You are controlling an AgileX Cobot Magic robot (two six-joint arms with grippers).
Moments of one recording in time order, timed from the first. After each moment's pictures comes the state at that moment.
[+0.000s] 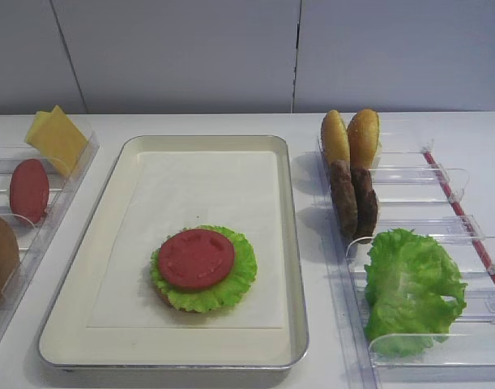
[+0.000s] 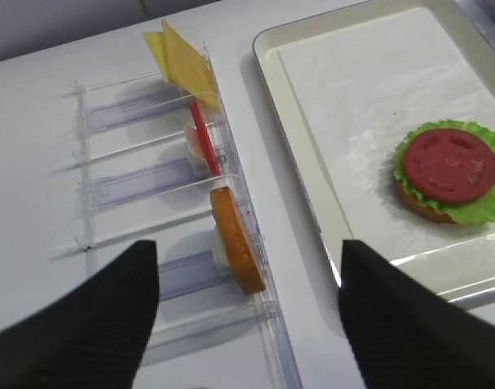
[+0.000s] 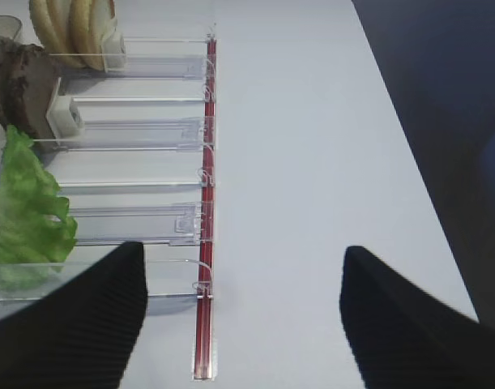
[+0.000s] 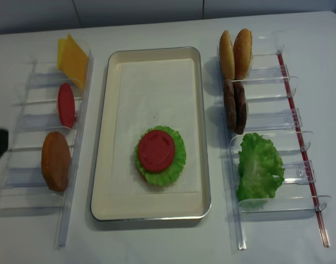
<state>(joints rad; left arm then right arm) -0.20 0.57 -0.93 0.07 1.14 0.04 0.07 -0.02 -0.48 -0.07 1.13 0.09</state>
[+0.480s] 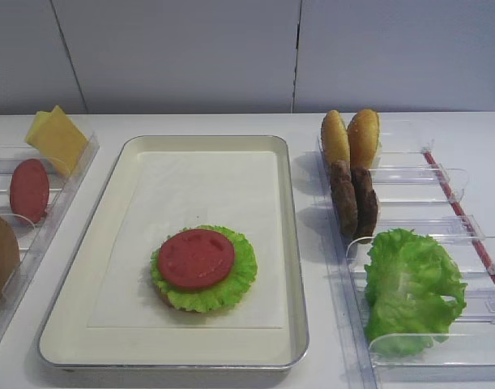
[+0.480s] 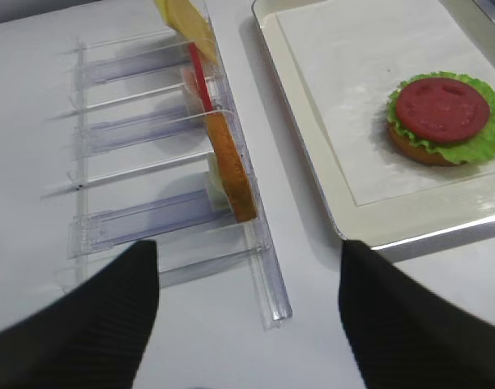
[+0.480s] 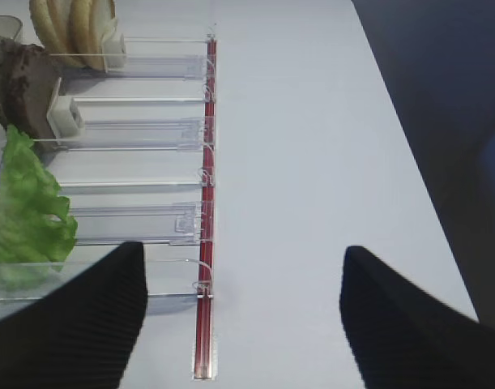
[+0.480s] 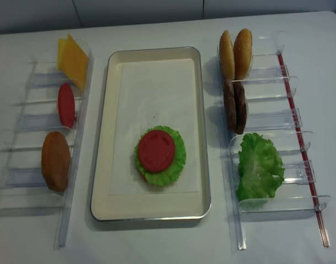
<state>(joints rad) -0.20 0.22 -0.75 0.07 1.24 0.01 0.07 -0.02 -0.48 -0.07 1.13 0.09</state>
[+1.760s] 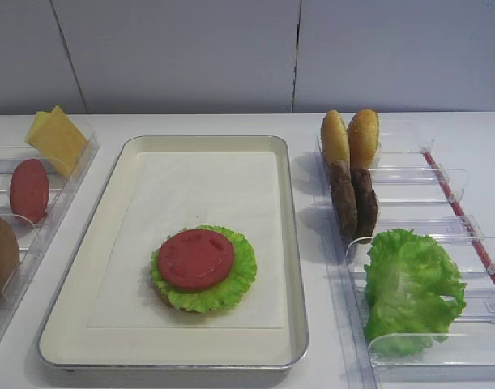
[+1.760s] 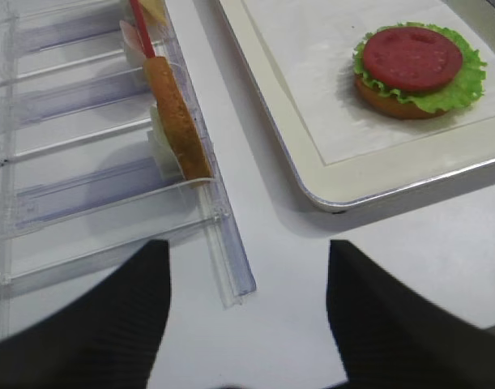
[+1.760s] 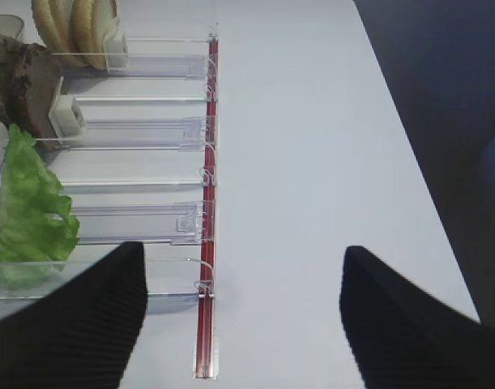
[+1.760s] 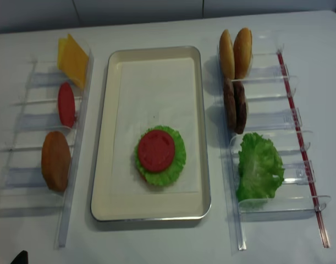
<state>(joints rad) -0.20 -0.02 -0.49 -0.02 1.19 0.05 0.07 -0.02 -0.48 -0.07 1.13 0.08</state>
